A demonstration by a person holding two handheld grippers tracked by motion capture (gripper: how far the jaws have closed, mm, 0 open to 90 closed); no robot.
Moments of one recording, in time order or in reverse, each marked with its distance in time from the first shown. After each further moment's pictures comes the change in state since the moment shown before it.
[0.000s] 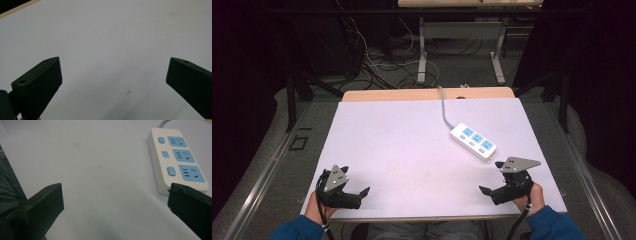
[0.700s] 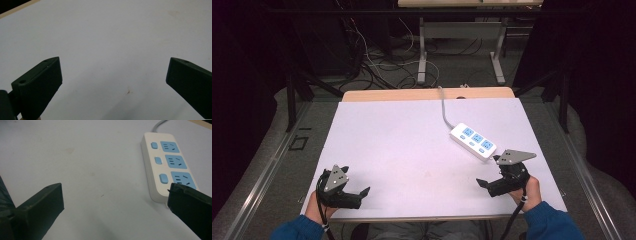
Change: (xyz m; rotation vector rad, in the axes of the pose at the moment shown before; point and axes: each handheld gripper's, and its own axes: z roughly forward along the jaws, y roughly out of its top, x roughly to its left) left arm 0.000 0.000 0.001 0.000 -0.004 -0.004; right arm -0.007 0.016 0.008 0.018 -0.021 0.010
